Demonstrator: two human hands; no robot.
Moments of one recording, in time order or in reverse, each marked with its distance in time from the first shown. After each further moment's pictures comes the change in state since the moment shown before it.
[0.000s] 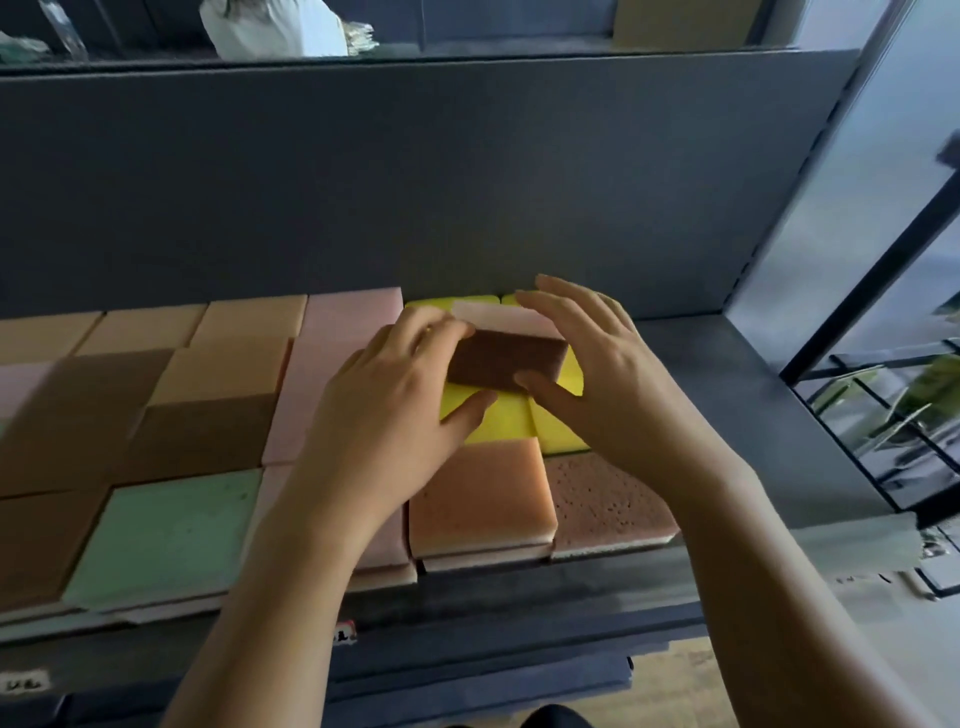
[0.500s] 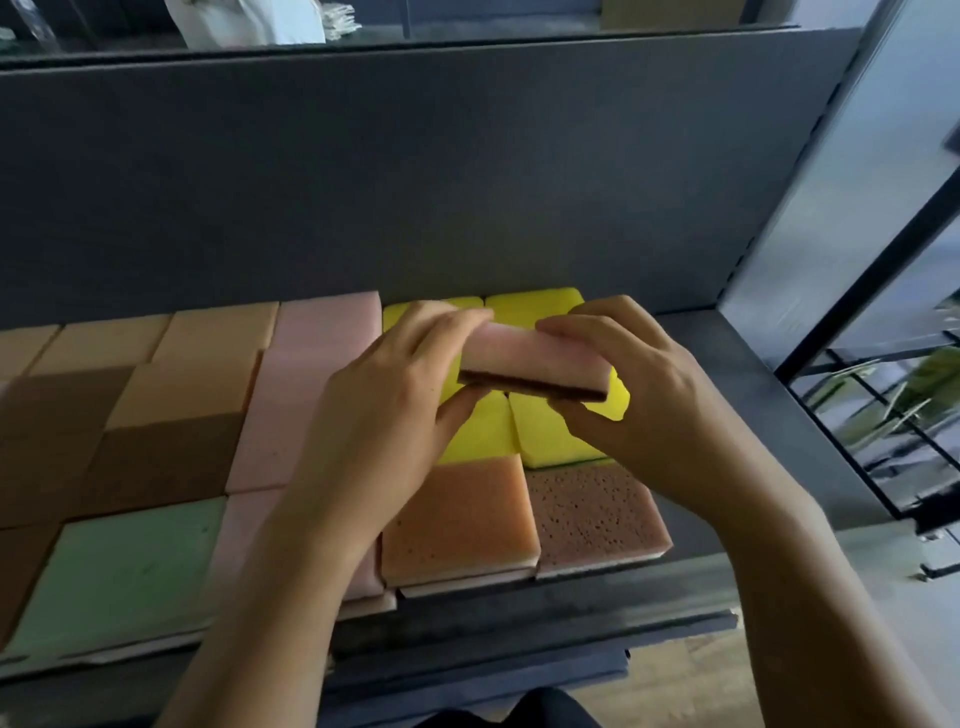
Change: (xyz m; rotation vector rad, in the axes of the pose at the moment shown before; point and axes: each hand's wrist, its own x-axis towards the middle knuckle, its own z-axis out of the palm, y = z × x) left_hand 0.019 0.005 0.011 -0.089 0.103 0.126; right_hand -0.012 0.020 -0.024 0.072 -0.020 0.004
